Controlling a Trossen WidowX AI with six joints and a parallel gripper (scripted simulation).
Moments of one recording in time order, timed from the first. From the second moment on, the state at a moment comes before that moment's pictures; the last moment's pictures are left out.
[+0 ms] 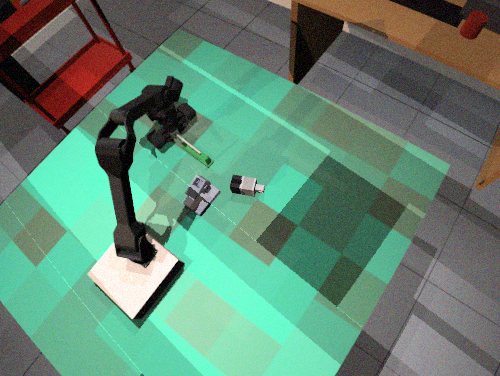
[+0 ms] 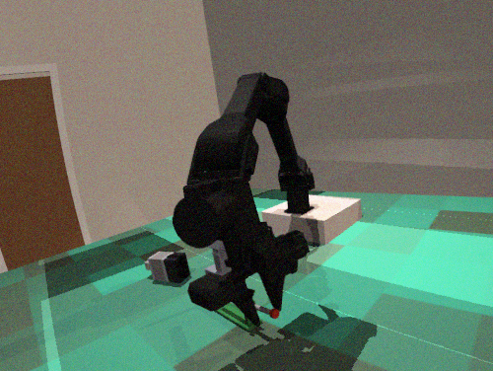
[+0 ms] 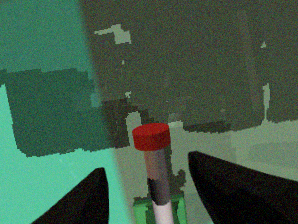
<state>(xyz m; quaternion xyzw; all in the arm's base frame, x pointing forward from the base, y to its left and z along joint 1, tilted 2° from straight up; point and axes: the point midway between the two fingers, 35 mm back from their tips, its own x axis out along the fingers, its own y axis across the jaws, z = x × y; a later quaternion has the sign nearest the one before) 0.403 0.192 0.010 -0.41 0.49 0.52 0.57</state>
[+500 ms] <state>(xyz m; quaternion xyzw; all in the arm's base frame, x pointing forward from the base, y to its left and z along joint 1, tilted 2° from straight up) 0.400 0.190 0.043 -0.41 0.49 0.52 0.57</state>
